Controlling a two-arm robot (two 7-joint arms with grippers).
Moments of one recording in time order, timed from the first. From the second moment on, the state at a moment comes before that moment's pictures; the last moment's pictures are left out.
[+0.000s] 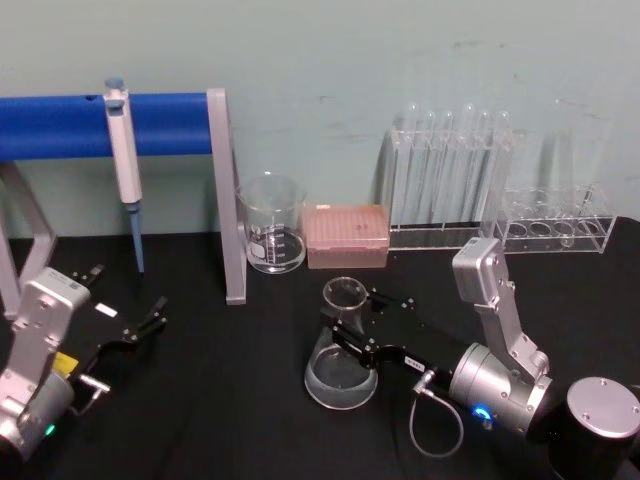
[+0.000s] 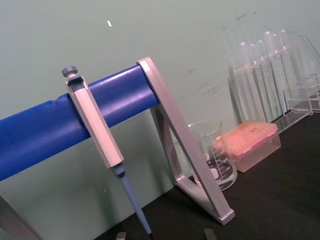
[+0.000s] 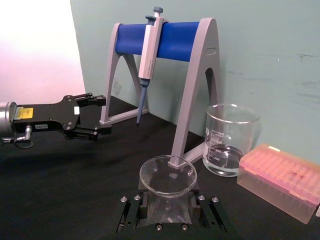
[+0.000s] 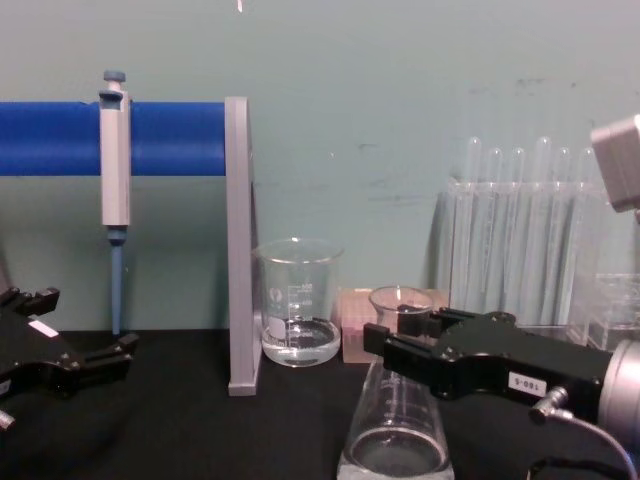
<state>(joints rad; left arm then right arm) -0.20 0.60 0.45 -1.41 -0.25 -0.12 0.03 0.31 0.34 -0.46 -1.33 0.38 -0.07 0.52</state>
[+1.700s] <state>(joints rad) -0.20 0.60 0.45 -1.41 -0.25 -0.12 0.03 0.32 0.34 -0.48 -1.31 0.40 -0.05 0.54</state>
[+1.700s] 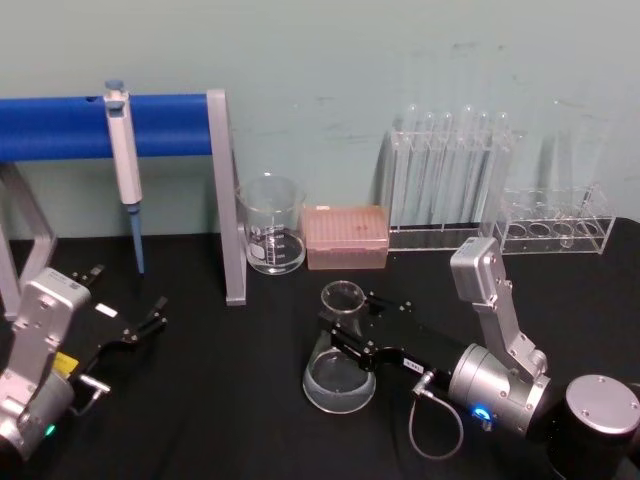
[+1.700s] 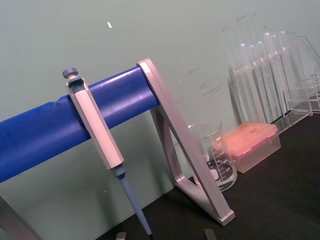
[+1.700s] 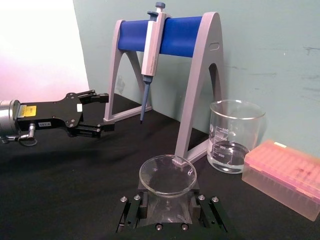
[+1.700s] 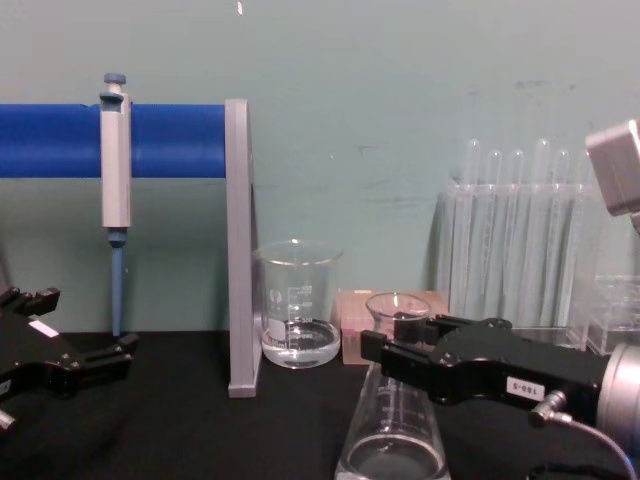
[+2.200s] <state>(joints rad) -0.20 0.60 0.45 -1.41 -0.25 -0.12 0.03 0.32 0.34 -0.47 -1.31 0.40 -0.05 0.54</state>
